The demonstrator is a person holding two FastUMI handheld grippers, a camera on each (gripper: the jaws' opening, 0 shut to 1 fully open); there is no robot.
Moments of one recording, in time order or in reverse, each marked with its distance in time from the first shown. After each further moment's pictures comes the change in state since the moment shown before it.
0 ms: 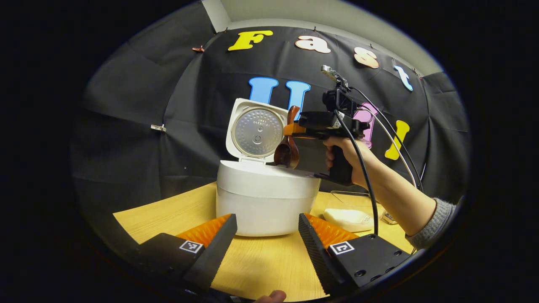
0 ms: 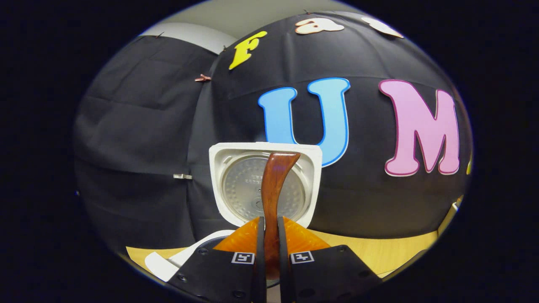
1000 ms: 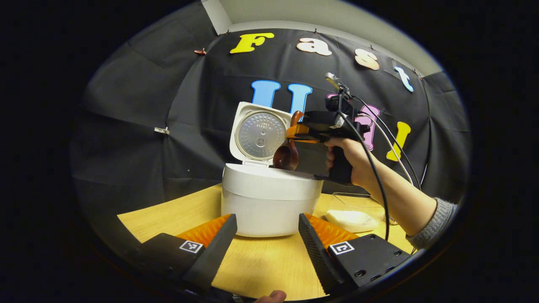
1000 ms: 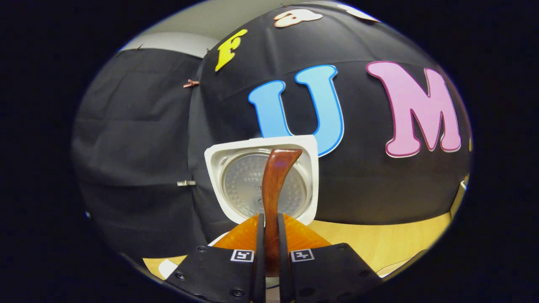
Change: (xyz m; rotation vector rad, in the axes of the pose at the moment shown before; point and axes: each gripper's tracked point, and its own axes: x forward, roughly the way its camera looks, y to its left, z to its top) left arm -0.006 0.004 0.008 0.009 -0.022 0.018; right arm -0.006 -0.014 0.003 0.268 0.024 0.005
